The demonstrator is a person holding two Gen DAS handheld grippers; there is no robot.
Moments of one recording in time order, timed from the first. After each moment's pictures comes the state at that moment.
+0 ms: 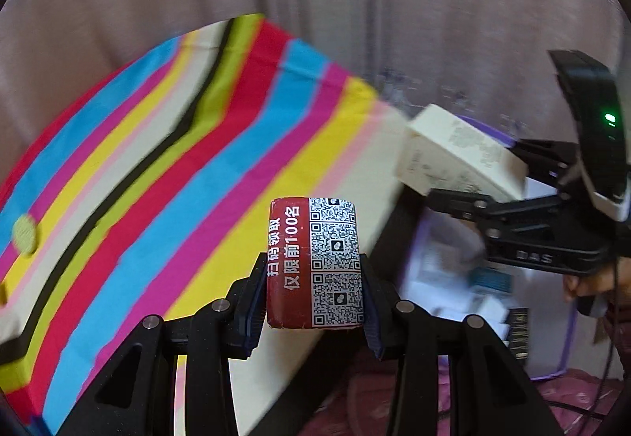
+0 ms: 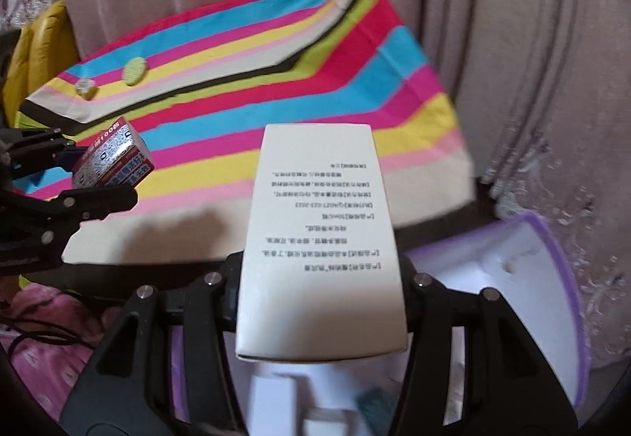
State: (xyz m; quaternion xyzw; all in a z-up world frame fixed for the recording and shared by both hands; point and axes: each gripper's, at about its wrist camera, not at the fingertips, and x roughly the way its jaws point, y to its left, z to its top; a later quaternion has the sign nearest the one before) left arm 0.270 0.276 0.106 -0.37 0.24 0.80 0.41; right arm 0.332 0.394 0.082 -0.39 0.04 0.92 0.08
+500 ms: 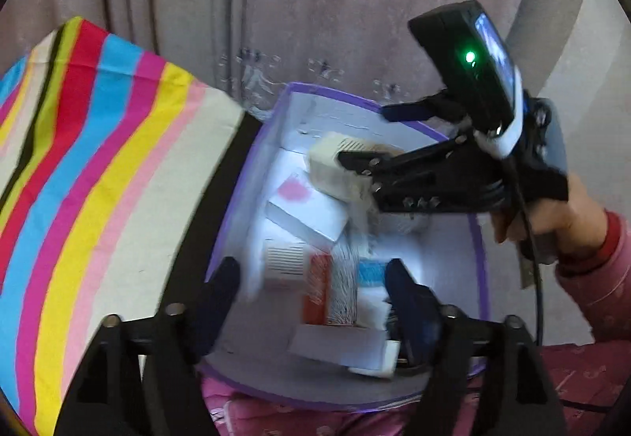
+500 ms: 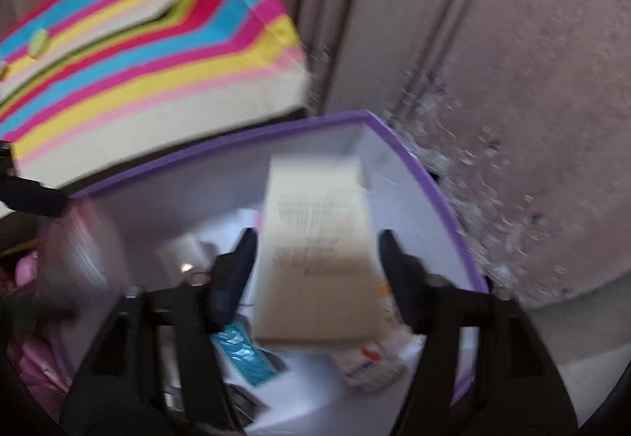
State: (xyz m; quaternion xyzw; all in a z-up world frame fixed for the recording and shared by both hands) left arm 0.318 0.332 0.077 -0.40 0.23 0.67 0.58; right arm 0.376 0.457 0.065 -0.47 0.01 0.85 0.25
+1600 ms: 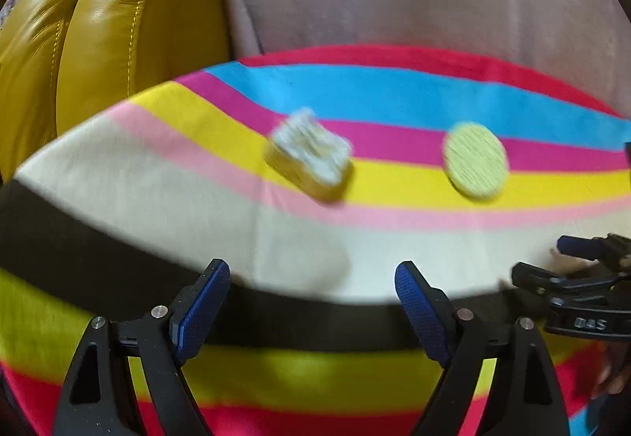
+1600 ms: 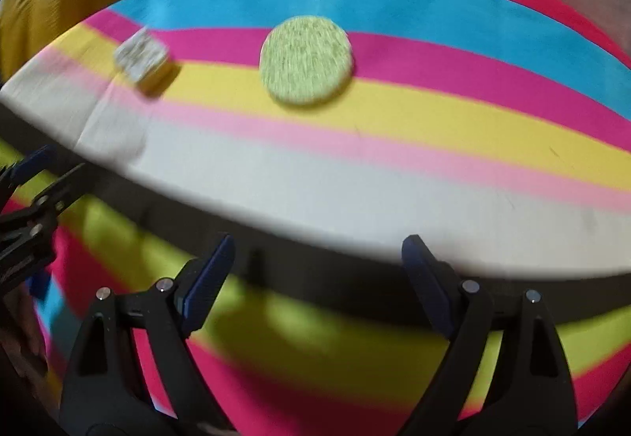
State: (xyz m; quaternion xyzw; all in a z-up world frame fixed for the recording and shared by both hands) left arm -0.027 -0.133 0.084 -0.35 0.02 0.93 -0.12; right arm -0.097 0.042 0.042 -0.44 -0.04 0.88 -0.19
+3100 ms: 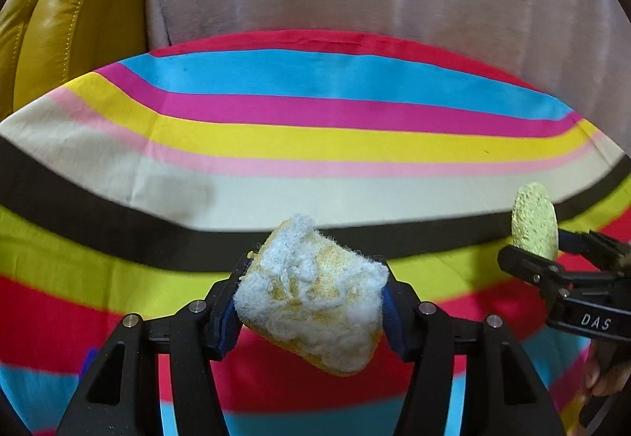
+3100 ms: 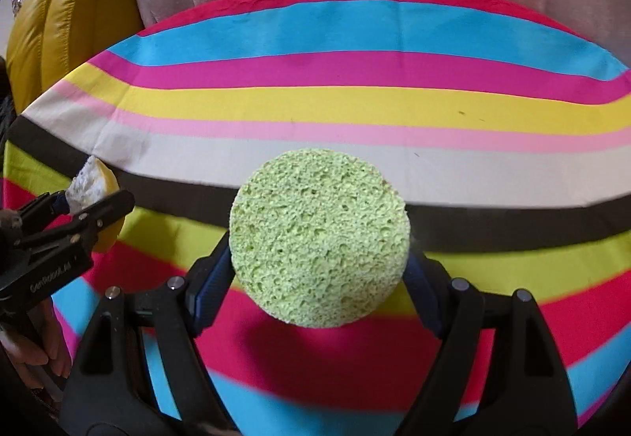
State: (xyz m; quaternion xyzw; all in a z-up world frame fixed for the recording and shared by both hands) left arm 0.045 -0.047 0.078 -0.38 -0.01 0.93 0.01; right arm 0.024 0.146 0.071 -0.41 -0.01 0.90 -0.14
